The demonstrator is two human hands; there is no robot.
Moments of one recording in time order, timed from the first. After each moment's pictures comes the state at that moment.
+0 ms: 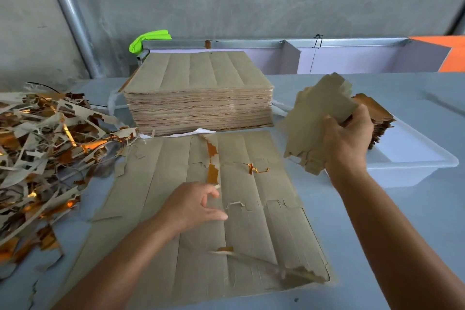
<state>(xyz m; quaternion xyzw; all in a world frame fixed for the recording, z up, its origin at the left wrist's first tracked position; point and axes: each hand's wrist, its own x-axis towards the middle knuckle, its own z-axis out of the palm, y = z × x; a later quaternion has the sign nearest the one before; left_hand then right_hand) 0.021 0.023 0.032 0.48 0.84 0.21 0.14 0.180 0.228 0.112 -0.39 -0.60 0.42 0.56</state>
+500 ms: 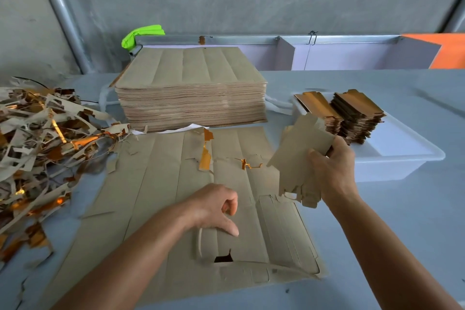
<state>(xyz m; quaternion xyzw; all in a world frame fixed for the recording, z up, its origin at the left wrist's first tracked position) 0.042 0.056 0.025 0.57 0.77 0.13 0.24 0.207 0.218 0.064 -0.42 -0.65 0.46 0.43</state>
